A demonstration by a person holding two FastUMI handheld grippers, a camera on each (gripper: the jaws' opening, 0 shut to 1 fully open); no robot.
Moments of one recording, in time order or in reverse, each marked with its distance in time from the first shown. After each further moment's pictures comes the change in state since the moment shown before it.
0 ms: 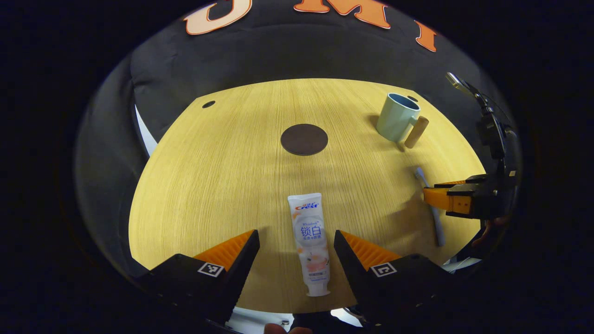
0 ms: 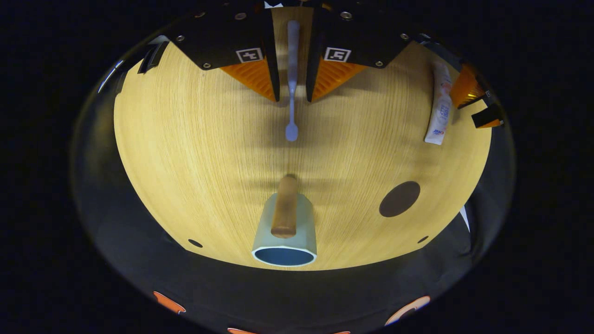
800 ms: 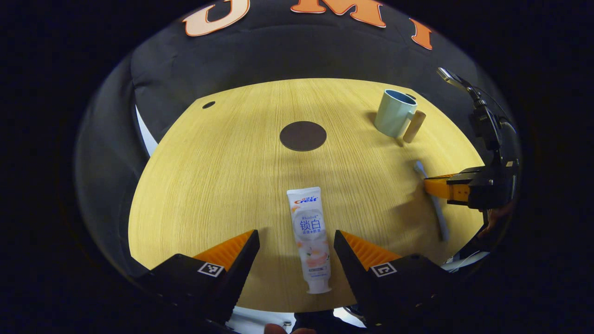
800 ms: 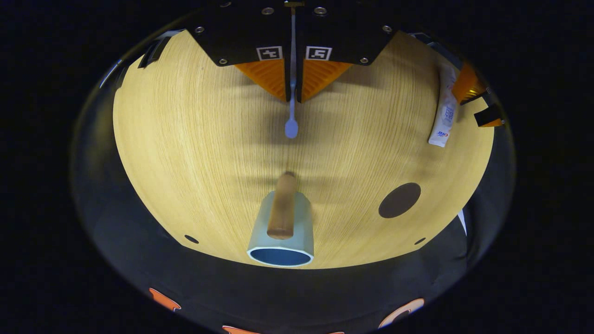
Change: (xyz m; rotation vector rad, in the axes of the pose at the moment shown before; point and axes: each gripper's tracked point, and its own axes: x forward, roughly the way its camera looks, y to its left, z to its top) left arm 0.006 0.000 -0.012 0.013 -0.018 0.013; right arm 0.006 0.002 0.007 -0.018 -0.037 0.028
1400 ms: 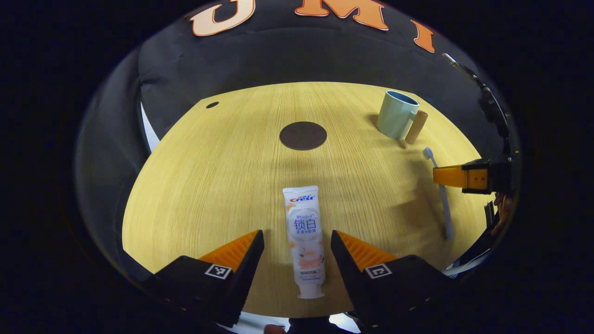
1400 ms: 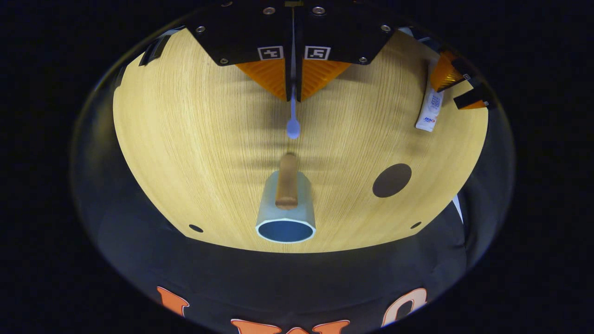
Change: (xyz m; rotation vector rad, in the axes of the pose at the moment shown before) left arm 0.015 -0.009 -0.012 -0.040 -0.036 0.019; right arm -0.020 -0.002 0.027 0.030 -0.112 0.013
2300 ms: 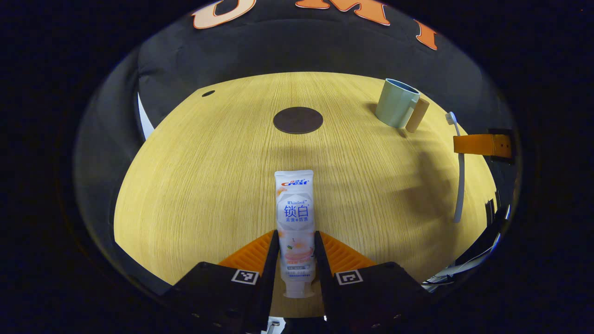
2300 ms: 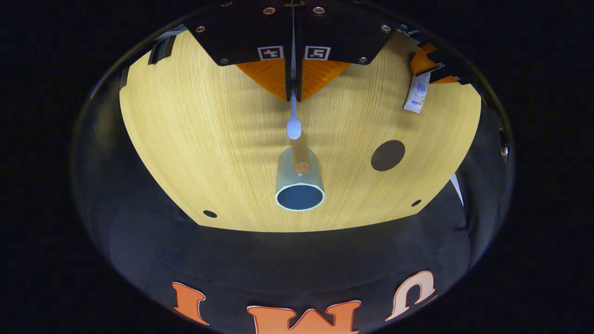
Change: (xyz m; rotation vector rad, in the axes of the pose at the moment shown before) left arm 0.010 -0.012 -0.016 -0.009 0.039 -0.025; right arm -0.035 -0.015 0.029 0.069 -0.097 -0.016
